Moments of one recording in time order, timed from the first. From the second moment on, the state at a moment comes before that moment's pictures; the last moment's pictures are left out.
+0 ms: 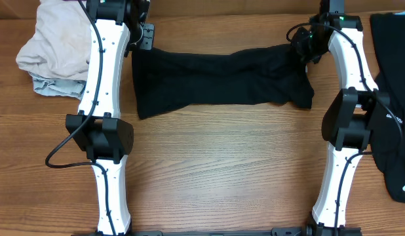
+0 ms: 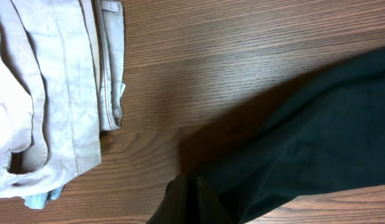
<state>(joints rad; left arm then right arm) -0.12 2.37 2.62 -1.46 -0.06 0.01 -0.10 2.48 2.30 -1.03 -0.33 0.43</state>
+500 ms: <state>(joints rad) -0.12 2.37 2.62 -1.45 -0.08 0.01 -0.13 2.48 2.55 -0.89 -0.38 0.25</state>
